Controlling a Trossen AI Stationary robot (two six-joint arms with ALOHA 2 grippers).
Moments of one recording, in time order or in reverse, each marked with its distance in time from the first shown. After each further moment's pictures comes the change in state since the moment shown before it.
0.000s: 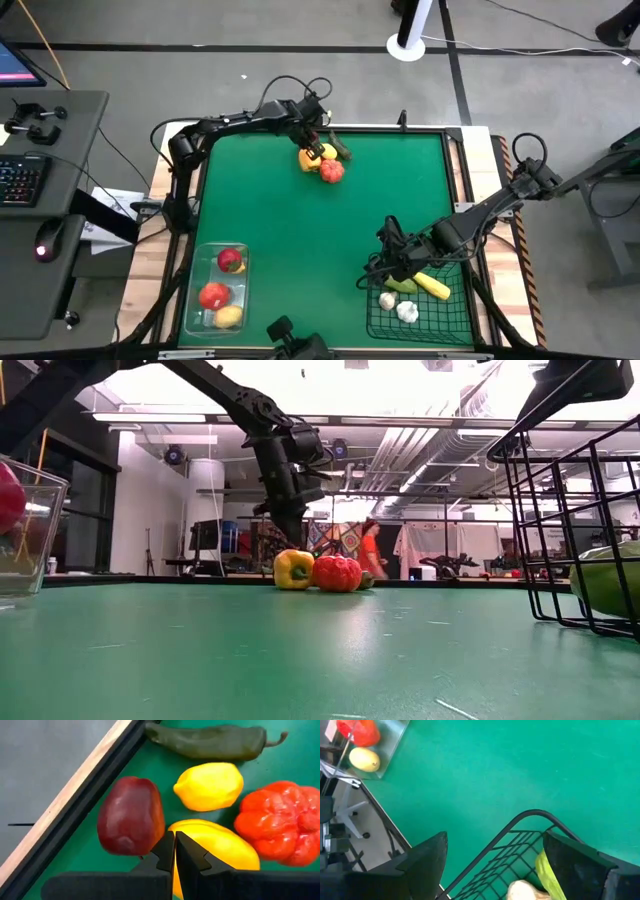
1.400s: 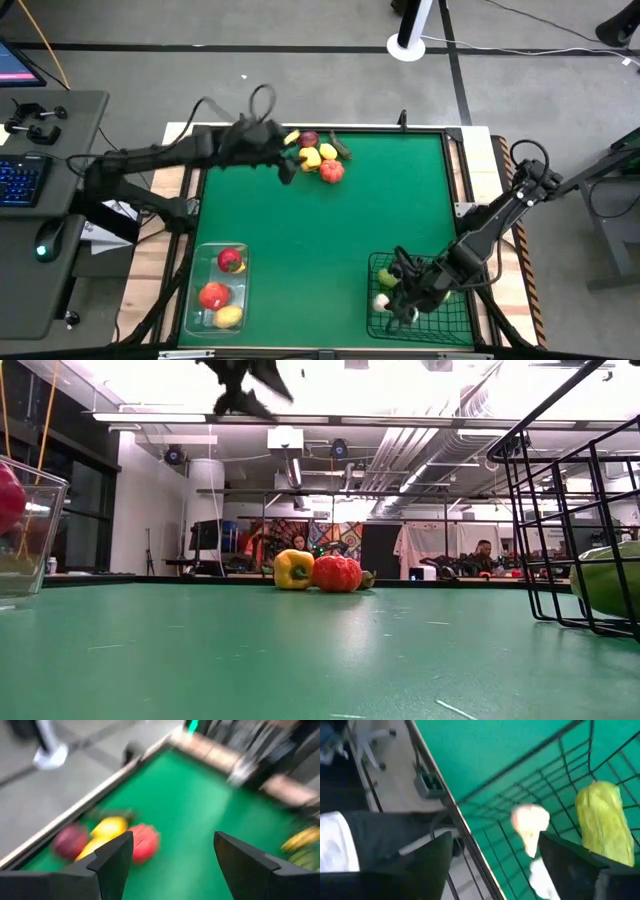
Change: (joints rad) left arm -0.316 -0.726 -0.404 0.254 -0.109 -0.244; right arm 0.190 0.001 -0.004 0.071 -0.125 -0.071
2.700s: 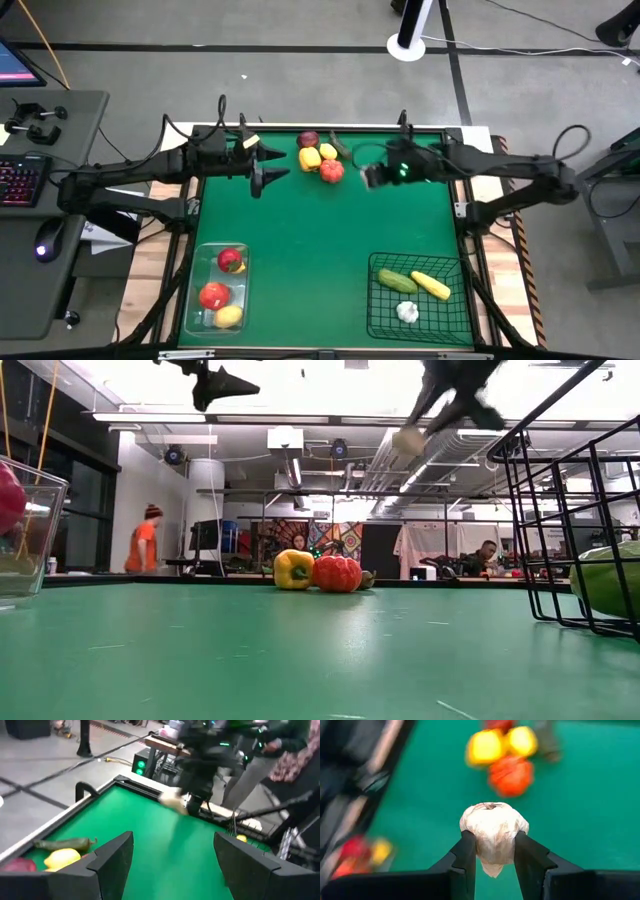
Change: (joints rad) left arm -0.029 -0.331 -0.360 0.362 0.197 0.029; right arm -0.841 -0.206 0.005 -0.069 0.069 -0.339
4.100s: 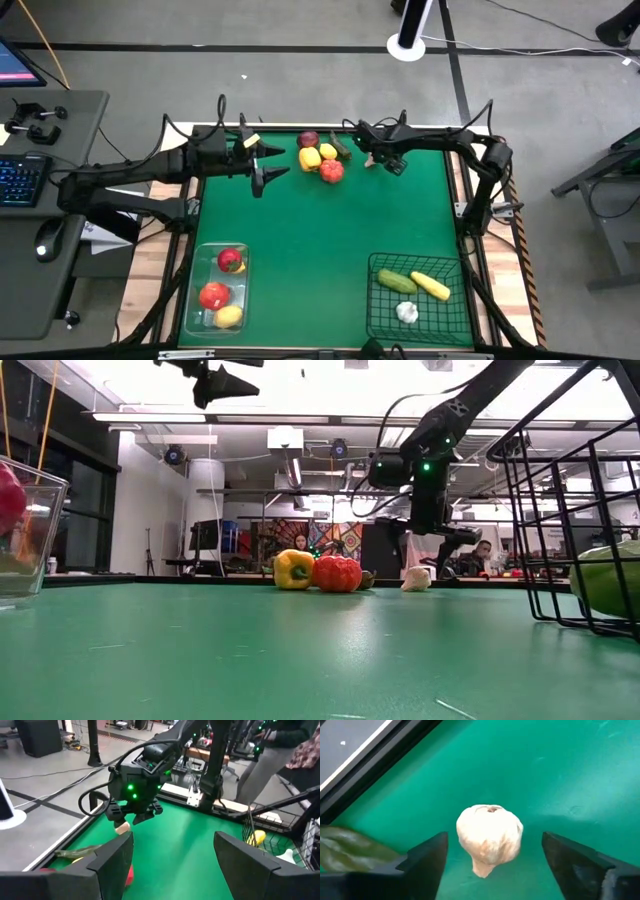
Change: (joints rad) left arm 0.000 0.000 0.000 -0.002 -0.043 0.120; right arm -0.440 0.587 0.000 0.090 0.087 0.619
